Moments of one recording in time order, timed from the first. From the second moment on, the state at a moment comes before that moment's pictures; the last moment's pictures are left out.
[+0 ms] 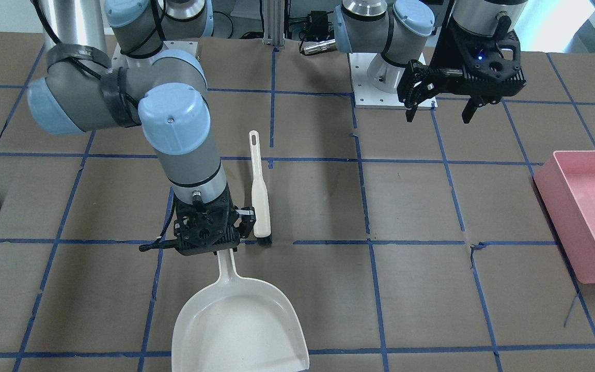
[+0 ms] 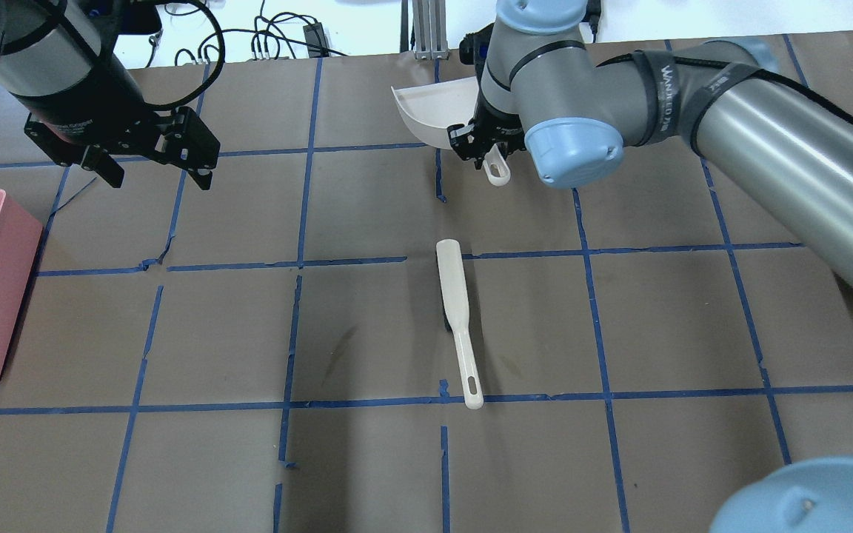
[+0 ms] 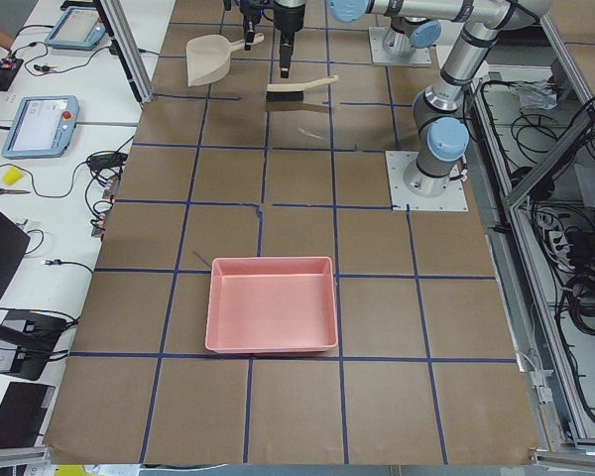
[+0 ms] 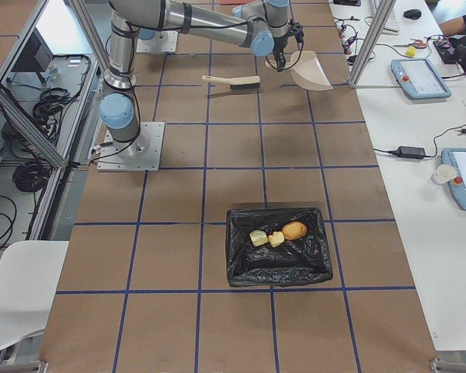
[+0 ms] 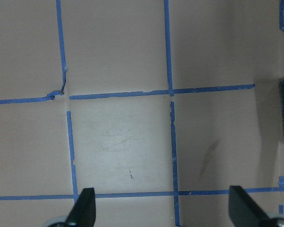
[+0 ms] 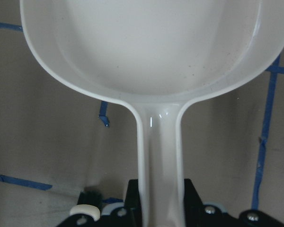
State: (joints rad) left arm -1.53 -1.50 -1.58 -1.57 1.62 0.08; right arm 1.81 -1.16 1.55 -2.15 -1.52 0.09
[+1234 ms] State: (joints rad) left arm -1.54 -1.50 -1.58 -1.57 1.62 0.08; right arm 1.90 -1.06 1.57 -2.23 -1.53 0.27
